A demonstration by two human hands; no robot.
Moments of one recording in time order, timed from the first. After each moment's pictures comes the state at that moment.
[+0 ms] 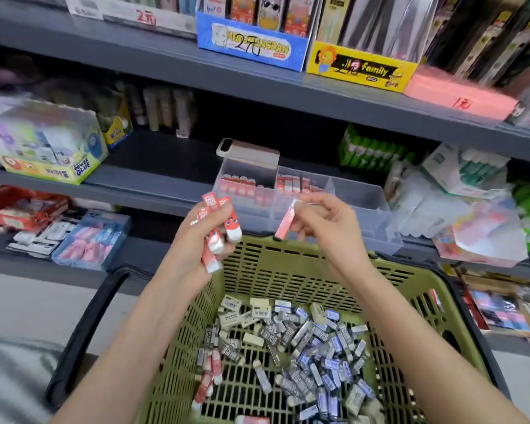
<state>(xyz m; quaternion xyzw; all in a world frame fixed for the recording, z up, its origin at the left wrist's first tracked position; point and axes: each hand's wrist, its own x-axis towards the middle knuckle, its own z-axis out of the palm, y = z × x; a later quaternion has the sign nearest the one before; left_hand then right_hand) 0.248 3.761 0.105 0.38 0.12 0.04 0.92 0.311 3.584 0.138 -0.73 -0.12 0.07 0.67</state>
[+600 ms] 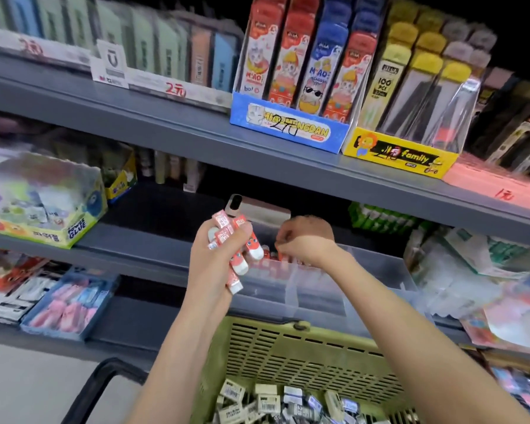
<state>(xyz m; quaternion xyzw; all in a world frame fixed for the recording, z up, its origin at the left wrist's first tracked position) 0.327 3.796 0.119 0.48 0.10 0.16 0.86 0.461 3.674 0.134 -0.97 -0.25 0.00 0.00</state>
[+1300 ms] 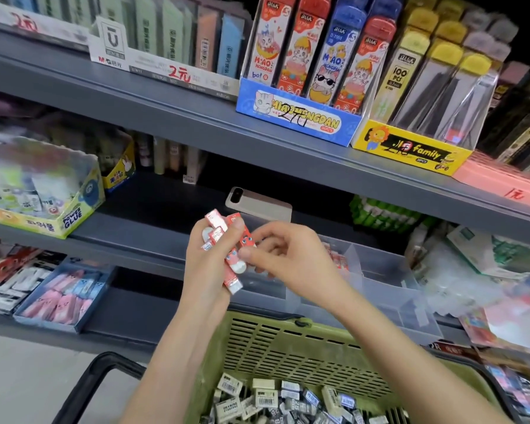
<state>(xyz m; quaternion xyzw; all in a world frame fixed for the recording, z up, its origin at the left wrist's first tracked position) 0.324 3.798 0.108 0.42 0.12 0.19 0.88 0.360 3.680 0.170 -0.83 -0.30 0.13 0.45</state>
